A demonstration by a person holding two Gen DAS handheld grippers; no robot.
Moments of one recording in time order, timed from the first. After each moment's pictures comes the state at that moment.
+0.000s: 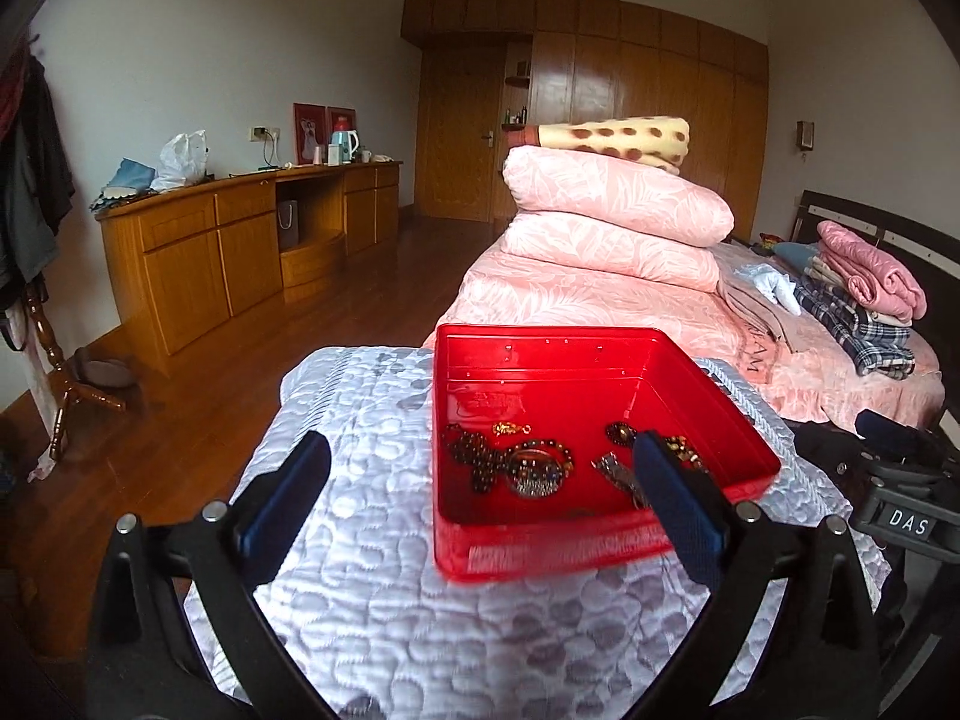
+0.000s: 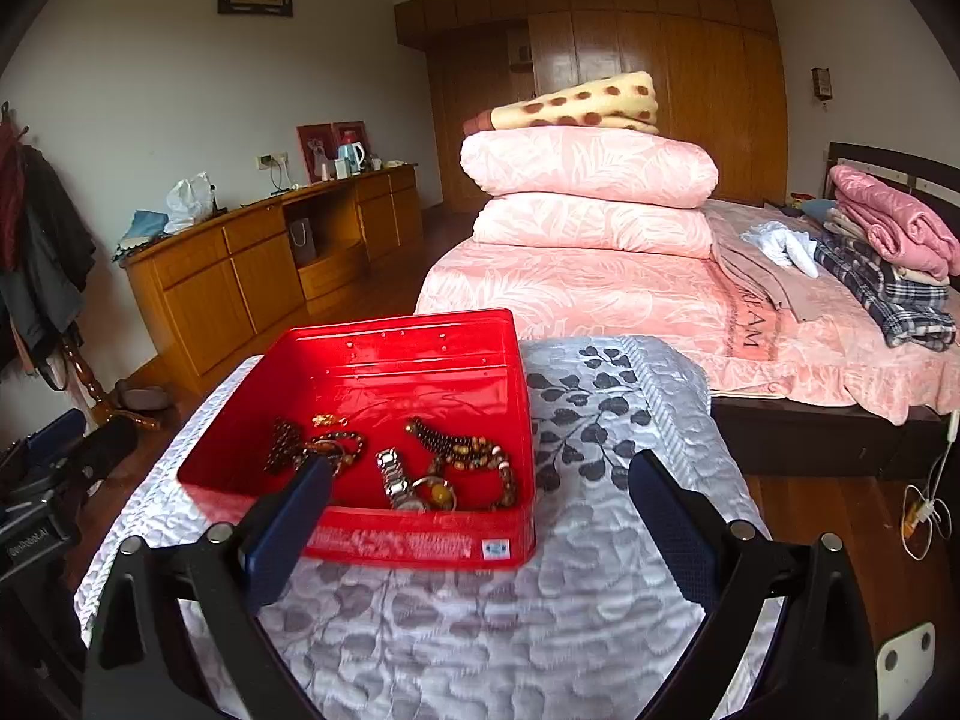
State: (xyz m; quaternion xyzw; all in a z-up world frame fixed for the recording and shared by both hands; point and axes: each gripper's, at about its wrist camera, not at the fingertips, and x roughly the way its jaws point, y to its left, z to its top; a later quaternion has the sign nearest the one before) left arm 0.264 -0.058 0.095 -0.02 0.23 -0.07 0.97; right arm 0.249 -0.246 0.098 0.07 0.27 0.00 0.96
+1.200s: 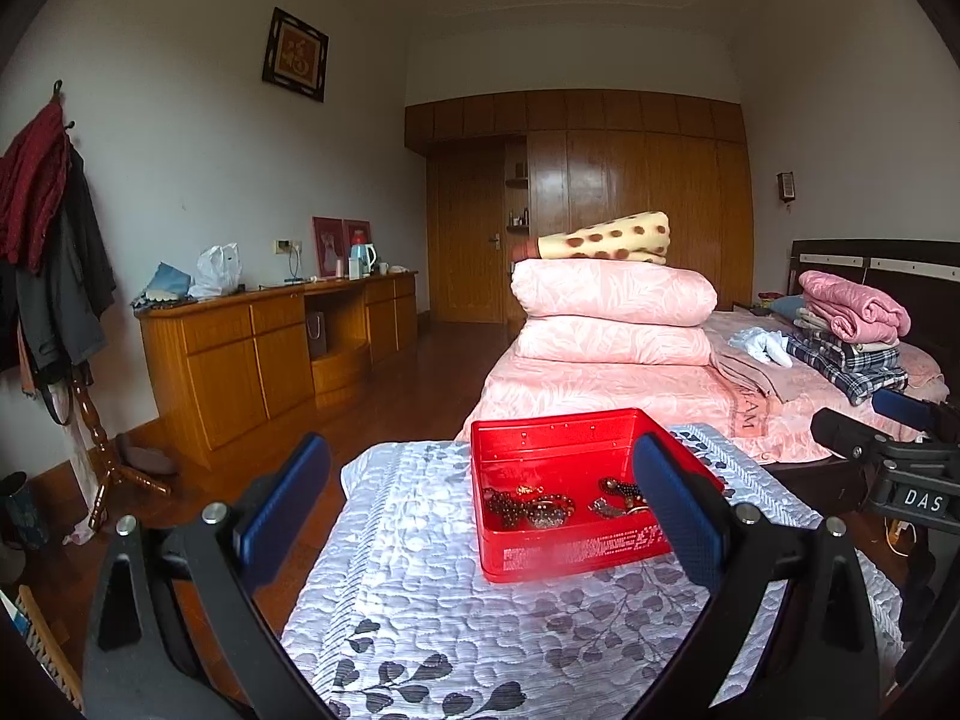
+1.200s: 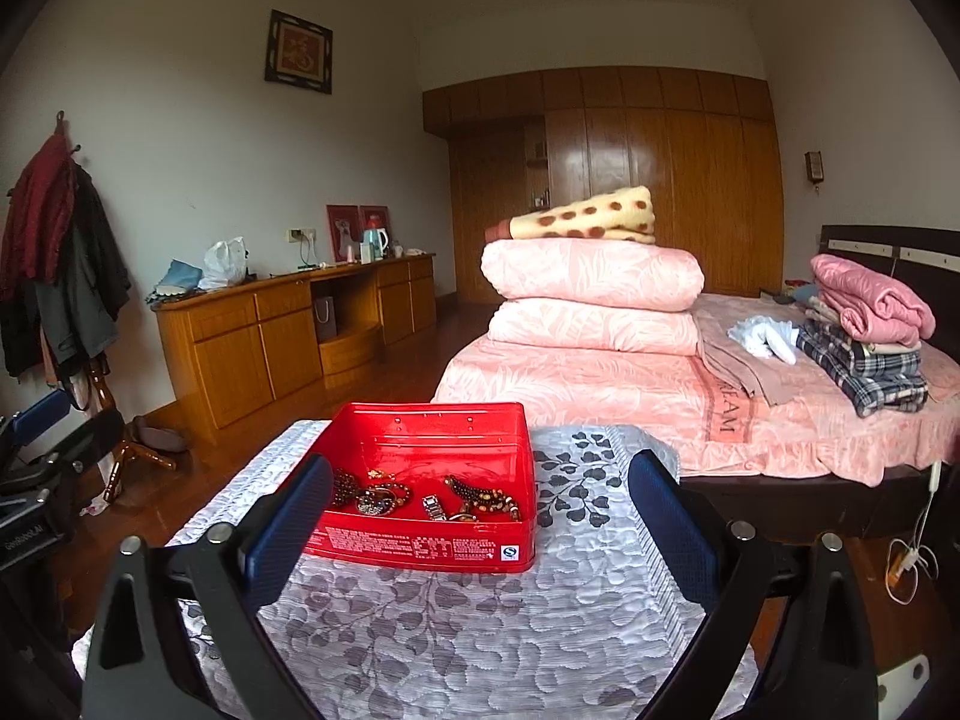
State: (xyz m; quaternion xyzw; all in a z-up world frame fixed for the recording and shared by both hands) left arm 0.140 -0.044 0.151 0.02 0.10 -0.05 0.99; right arm 0.139 -0.231 0.158 0.04 0.15 0.00 0.99
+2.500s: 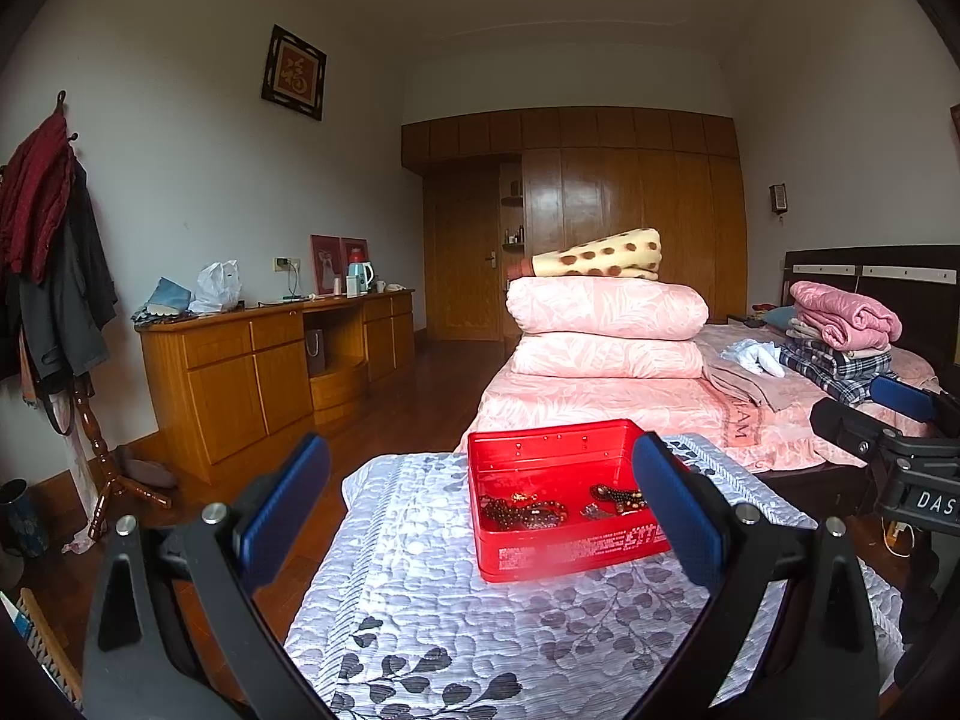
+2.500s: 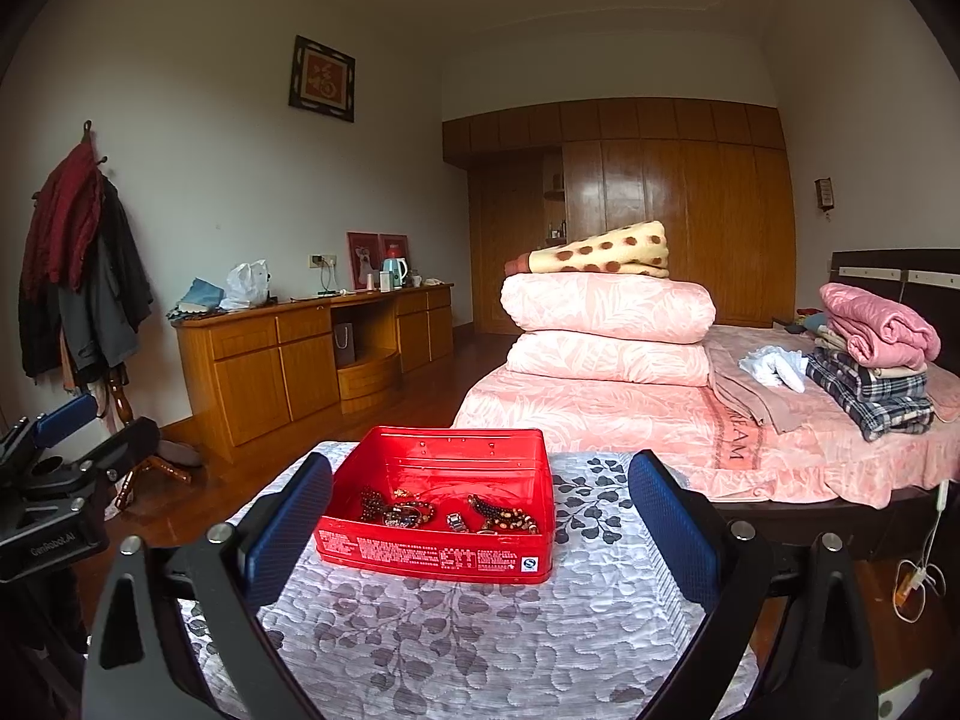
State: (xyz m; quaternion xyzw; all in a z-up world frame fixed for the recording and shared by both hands) left arm 0.115 -0.042 0.153 0.02 0.08 -0.05 1.00; right arm 0.109 -0.220 0.164 0.03 0.11 0.02 0.99
